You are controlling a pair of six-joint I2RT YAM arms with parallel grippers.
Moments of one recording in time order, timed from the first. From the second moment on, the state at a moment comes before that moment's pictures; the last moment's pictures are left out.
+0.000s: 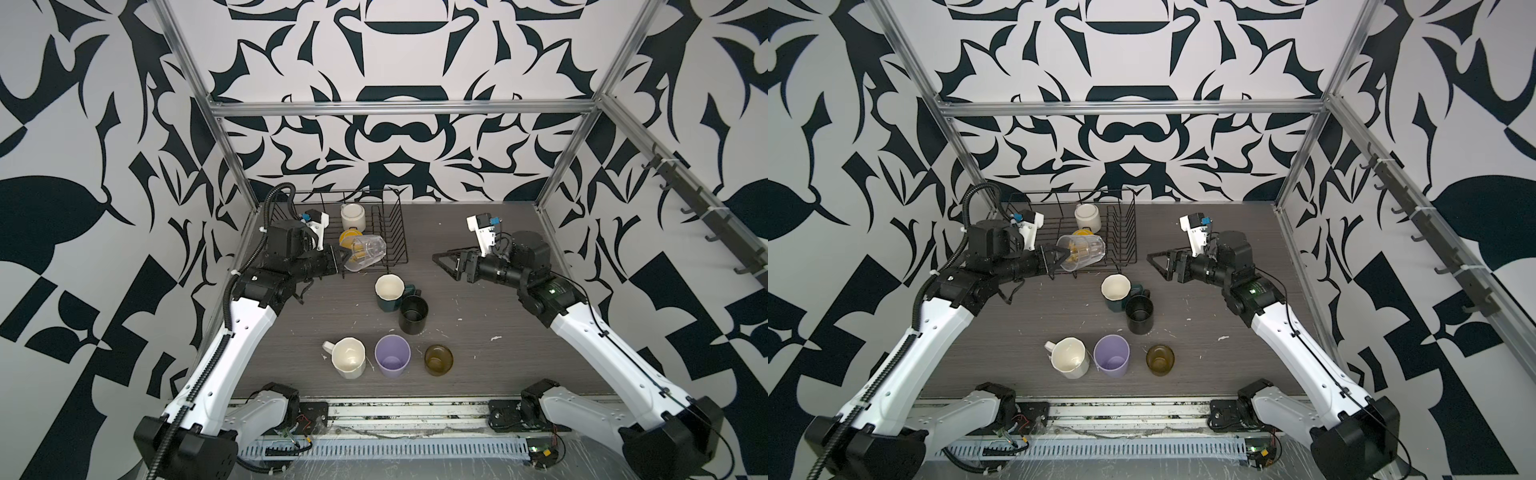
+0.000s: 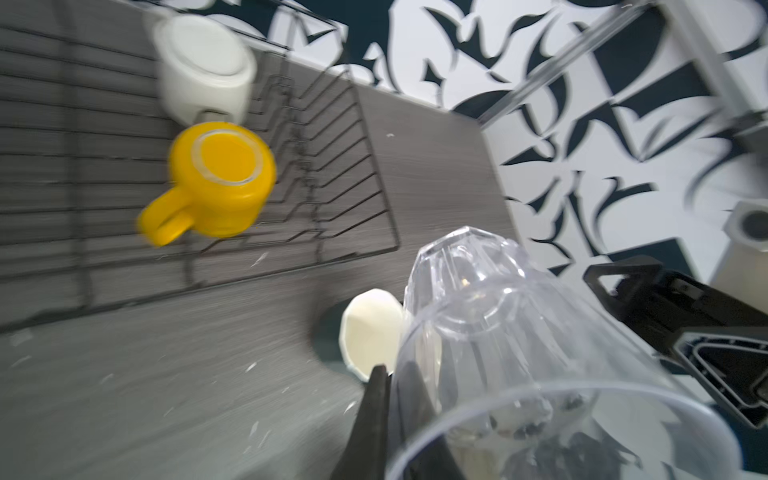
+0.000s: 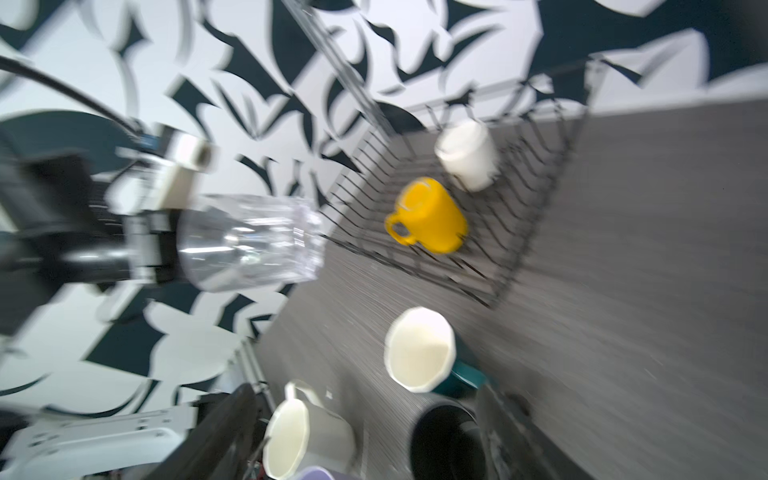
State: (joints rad) left arm -0.30 1.10 1.12 -0.56 0.48 -0.48; right arm 0.39 1.06 0.95 -0.15 -0.65 0.53
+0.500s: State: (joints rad) left arm -0.28 1.24 1.00 -0.02 0.91 -0.67; right arm 0.39 1.23 0.95 0.25 -0.88 0.77
